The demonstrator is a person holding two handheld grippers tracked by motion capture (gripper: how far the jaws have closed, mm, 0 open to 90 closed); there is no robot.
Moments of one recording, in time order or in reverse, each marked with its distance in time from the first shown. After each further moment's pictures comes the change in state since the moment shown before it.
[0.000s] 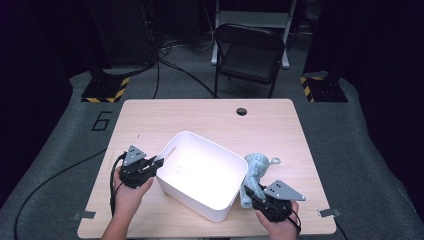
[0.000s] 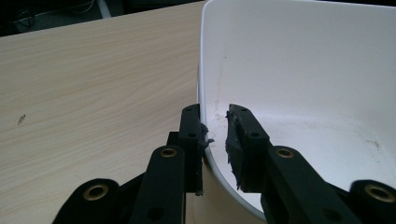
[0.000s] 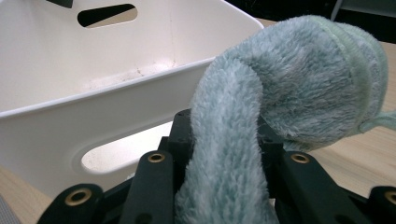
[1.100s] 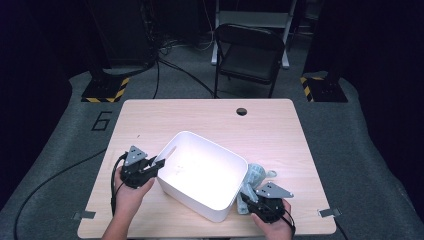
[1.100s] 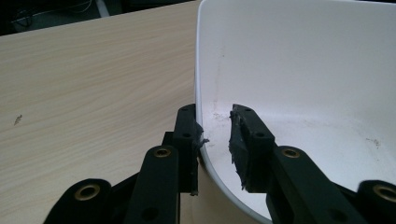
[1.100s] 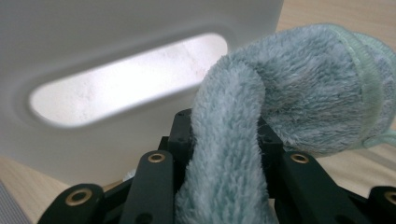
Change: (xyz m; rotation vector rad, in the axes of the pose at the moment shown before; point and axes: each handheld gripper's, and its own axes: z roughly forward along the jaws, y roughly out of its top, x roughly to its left) left arm -0.001 0.000 0.002 0.004 -0.003 0.004; right arm -0.001 -0.023 0.024 0.126 0.040 0.018
